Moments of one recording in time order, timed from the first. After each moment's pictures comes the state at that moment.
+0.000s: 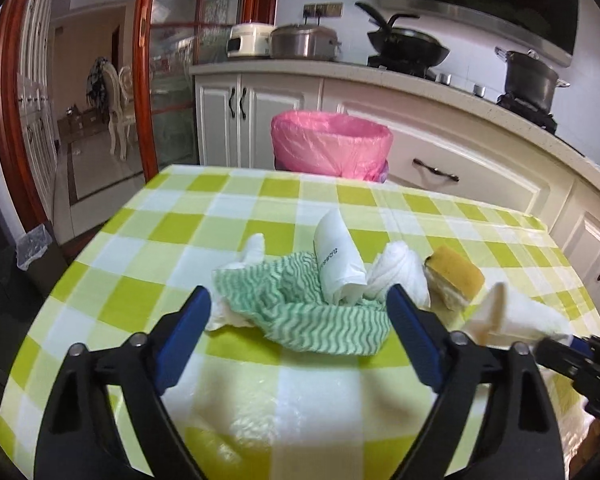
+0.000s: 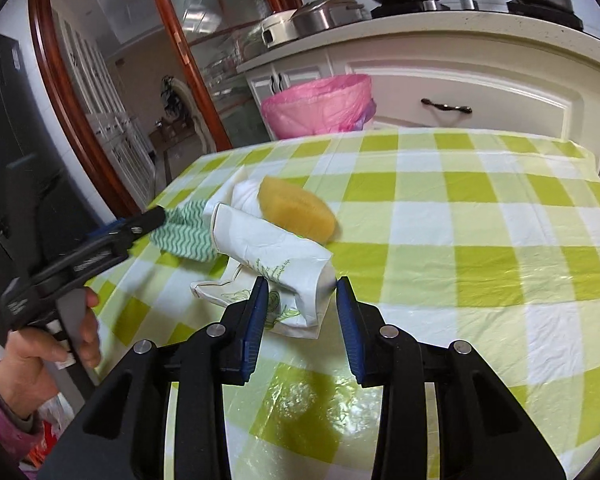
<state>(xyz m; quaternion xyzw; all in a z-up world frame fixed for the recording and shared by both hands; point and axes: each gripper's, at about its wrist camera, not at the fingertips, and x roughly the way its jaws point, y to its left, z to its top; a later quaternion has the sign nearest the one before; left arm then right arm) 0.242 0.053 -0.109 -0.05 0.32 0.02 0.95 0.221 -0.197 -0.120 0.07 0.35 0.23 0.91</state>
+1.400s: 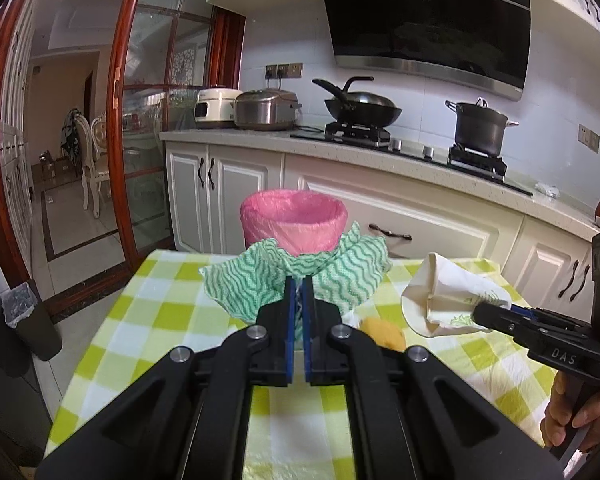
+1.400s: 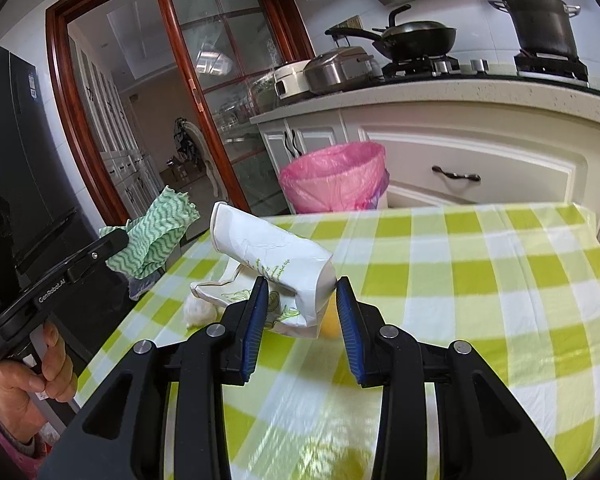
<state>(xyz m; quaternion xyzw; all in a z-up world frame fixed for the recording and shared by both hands) 0.203 0.054 -0.008 -0.03 0.21 -0.04 0.98 0.245 -0.186 -0.049 0.09 0.27 0.24 0.93</state>
